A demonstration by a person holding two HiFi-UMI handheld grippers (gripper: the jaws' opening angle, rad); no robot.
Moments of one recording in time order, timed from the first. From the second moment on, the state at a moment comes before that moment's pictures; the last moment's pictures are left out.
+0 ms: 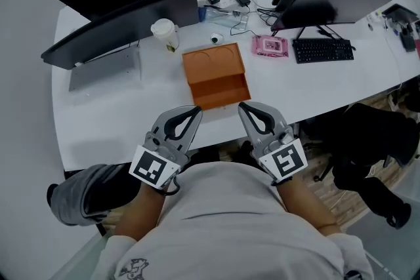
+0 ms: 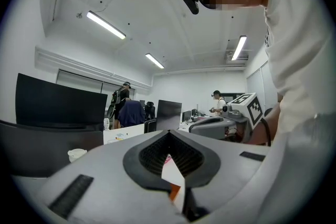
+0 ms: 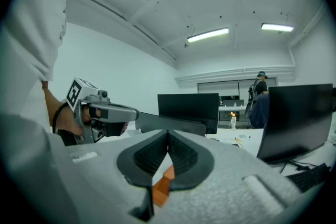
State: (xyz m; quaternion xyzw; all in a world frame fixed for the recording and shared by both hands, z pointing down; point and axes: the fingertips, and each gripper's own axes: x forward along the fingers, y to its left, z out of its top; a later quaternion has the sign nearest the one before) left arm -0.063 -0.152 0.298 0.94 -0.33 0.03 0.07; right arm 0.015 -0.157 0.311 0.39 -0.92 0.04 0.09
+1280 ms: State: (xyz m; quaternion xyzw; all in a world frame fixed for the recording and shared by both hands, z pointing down) left arm -0.093 -0.186 0.479 0.93 -0.30 0.10 0.17; right arm 0.031 -0.176 0.580 0.45 -0.83 0.23 0.22
